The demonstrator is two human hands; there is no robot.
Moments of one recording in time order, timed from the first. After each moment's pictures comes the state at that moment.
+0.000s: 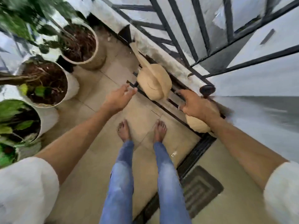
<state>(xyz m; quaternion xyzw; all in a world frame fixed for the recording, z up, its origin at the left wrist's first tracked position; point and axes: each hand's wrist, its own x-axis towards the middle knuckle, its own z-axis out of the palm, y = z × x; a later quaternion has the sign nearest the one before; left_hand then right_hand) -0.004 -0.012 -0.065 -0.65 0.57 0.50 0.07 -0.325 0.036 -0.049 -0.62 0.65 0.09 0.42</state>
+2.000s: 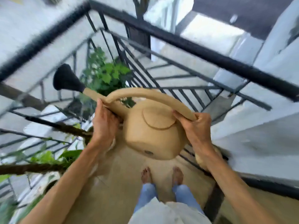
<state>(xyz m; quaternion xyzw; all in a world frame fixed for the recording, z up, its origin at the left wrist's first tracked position) 0.132 -0.004 0.346 -0.52 0.37 0.60 -0.49 -0.157 0.080 0.392 -0.41 0.65 -0.51 0.39</state>
